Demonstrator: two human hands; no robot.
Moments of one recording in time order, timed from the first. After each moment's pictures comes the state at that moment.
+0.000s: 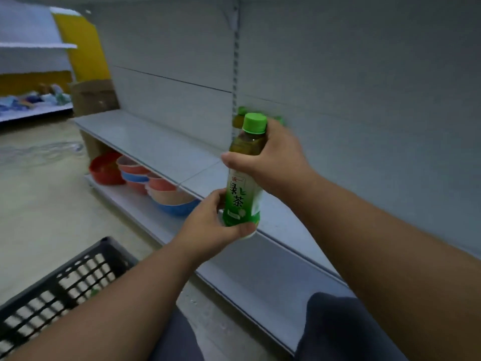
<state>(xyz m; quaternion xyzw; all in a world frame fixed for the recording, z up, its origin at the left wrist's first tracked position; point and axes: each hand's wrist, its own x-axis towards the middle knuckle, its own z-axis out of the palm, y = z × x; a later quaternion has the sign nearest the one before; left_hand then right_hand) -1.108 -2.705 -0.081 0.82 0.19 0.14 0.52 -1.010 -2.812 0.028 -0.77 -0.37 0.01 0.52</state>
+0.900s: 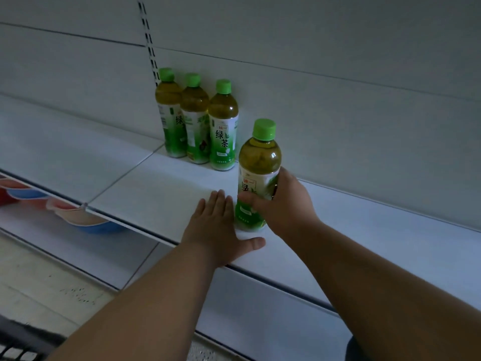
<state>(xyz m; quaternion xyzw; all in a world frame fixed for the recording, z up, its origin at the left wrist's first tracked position) -0.907 -2.686 -0.197 0.99 0.06 -0.04 0.08 -0.863 -2.828 -0.125 -0.89 -0.14 0.01 0.43</state>
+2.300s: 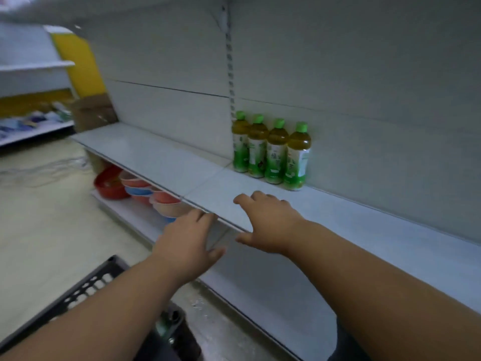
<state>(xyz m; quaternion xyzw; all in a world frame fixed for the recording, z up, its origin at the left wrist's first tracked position) -1.119 -2.641 -0.092 0.98 0.18 0.07 0.05 -0.988 -2.787 -0.057 -0.87 -0.49 0.03 0.06</state>
